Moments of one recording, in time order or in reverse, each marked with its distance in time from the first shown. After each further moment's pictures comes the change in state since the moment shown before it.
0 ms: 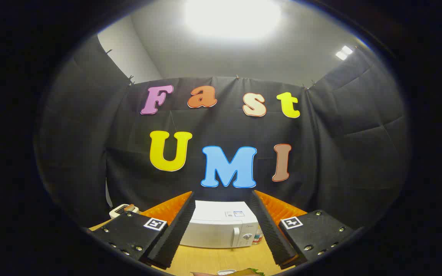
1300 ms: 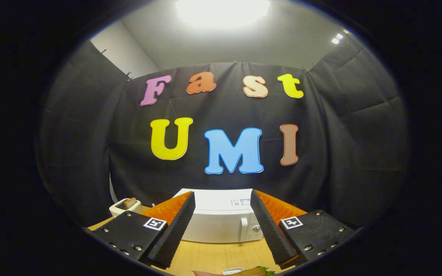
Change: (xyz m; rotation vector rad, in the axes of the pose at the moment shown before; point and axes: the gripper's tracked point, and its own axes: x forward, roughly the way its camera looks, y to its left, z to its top) arm 0.044 -0.009 -0.085 0.087 0.081 0.055
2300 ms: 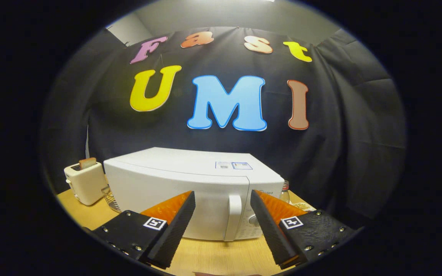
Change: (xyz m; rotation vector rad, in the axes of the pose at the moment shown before) arm 0.173 -0.070 -0.206 -0.079 0.181 -0.051
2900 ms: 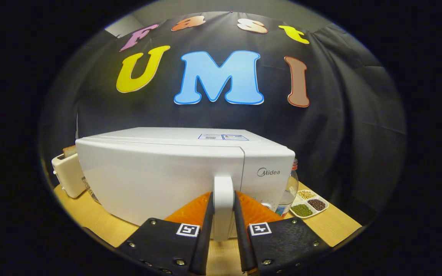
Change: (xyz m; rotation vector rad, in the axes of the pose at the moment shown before) arm 0.047 -0.009 -0.042 0.018 0.076 -0.008
